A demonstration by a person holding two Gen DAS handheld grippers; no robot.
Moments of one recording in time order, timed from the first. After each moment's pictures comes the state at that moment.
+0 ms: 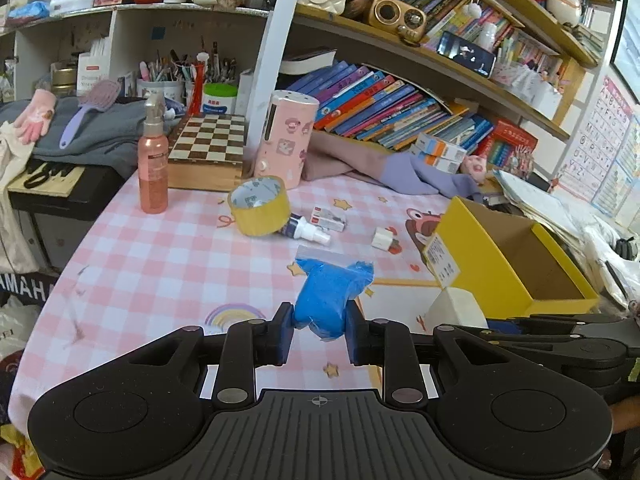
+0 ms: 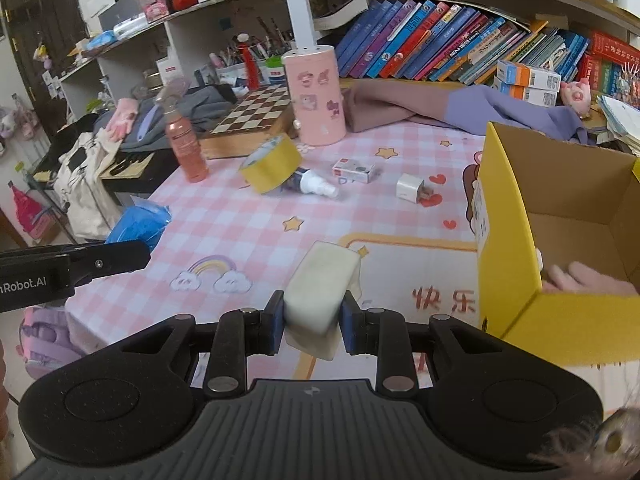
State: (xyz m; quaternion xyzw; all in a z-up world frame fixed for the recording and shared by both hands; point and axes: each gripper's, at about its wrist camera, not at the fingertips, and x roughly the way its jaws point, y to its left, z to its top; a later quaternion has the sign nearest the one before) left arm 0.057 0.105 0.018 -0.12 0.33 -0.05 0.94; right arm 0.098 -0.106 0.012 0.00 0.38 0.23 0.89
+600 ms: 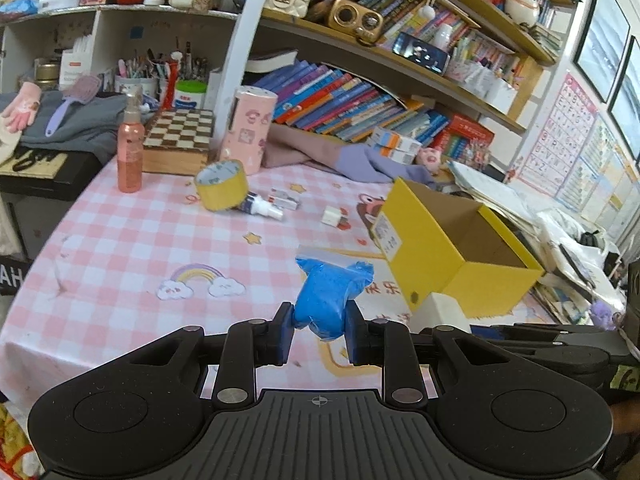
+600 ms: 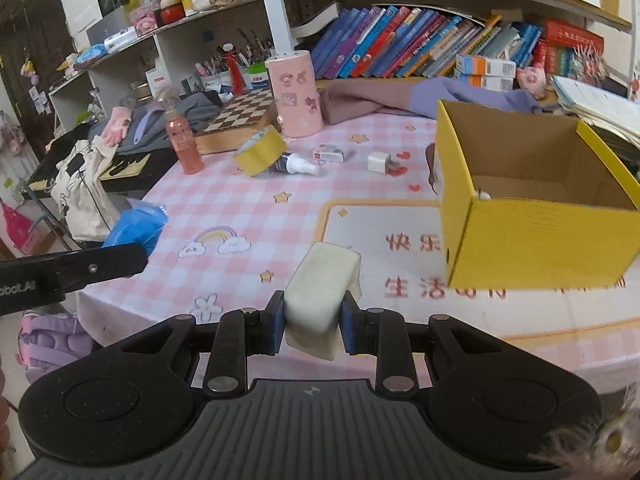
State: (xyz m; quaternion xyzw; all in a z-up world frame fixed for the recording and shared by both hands) left arm -0.002 0.077 0.022 -0.13 0.32 -0.10 0.93; right arm 0.019 -0.138 0.018 0.02 0.38 0.20 0.90
